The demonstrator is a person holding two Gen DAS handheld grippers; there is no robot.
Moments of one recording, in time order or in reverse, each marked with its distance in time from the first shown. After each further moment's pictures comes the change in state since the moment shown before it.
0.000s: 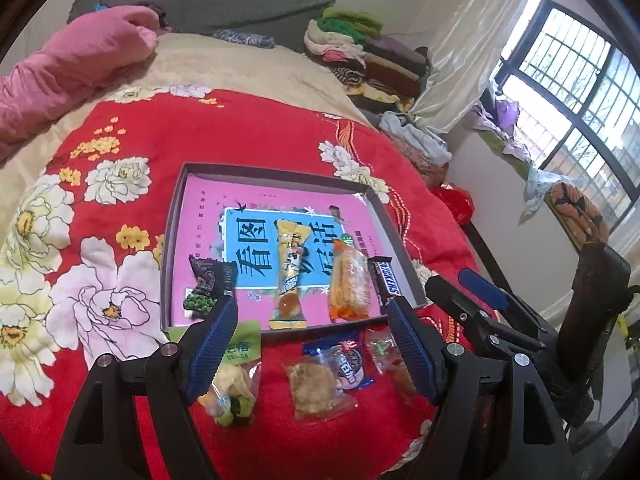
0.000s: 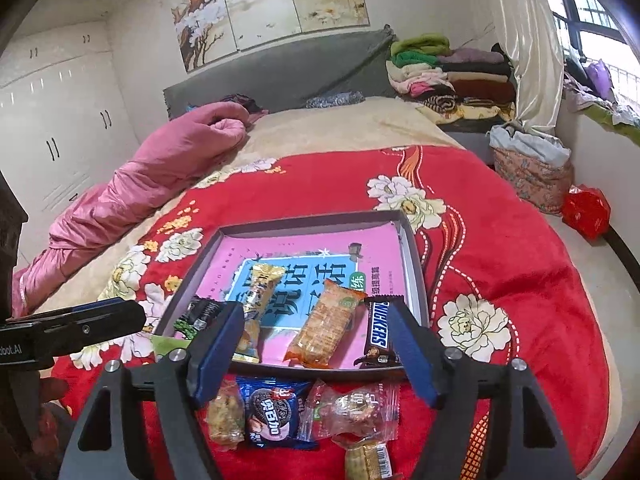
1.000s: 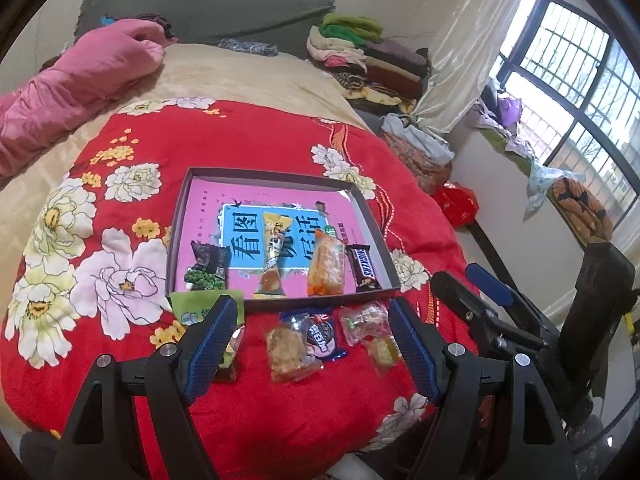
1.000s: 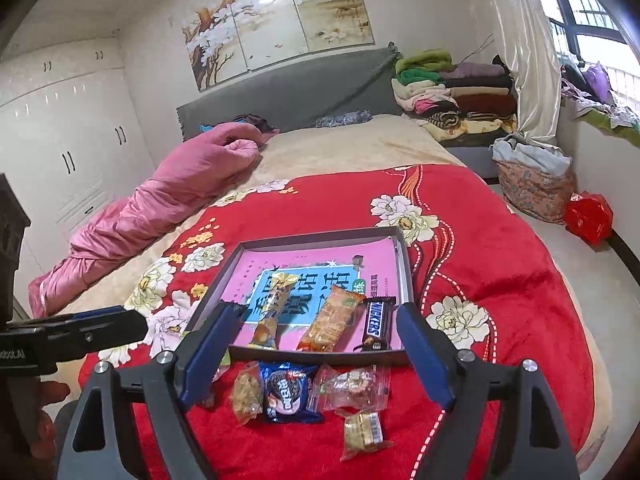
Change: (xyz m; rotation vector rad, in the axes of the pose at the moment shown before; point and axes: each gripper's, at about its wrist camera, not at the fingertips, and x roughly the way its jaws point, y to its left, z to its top) left arm -0.049 -0.041 -0.020 0.016 -0.012 0.048; right arm -0.062 -0.007 -0.006 0.004 -0.060 0.052
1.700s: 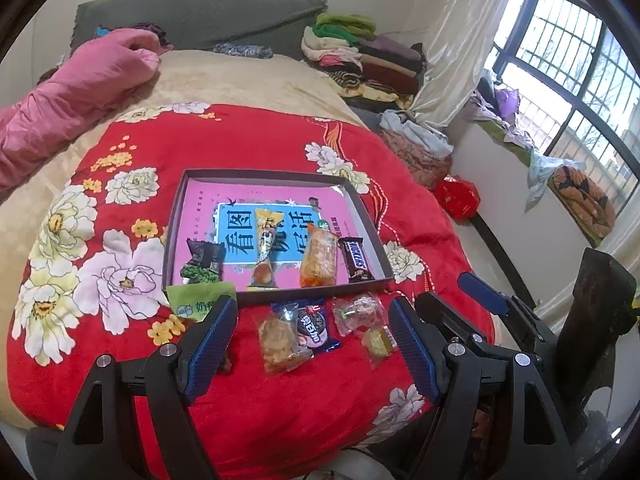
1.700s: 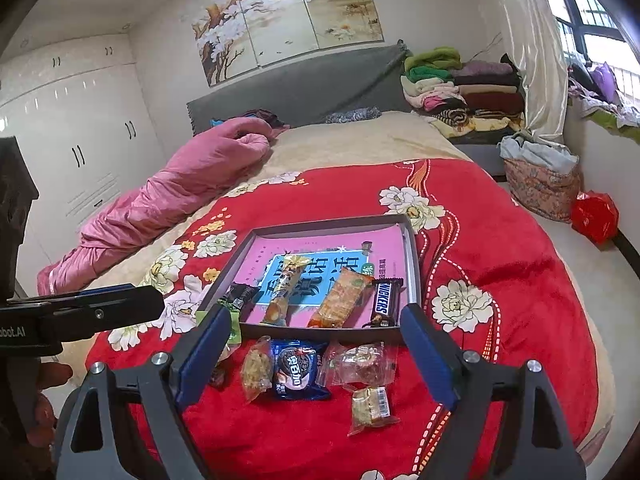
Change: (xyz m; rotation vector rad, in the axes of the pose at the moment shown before) left arm -0.006 -0.016 -0.009 0.040 0.000 0.023; right arm -0.013 0.001 -0.017 -0.008 0.011 0.028
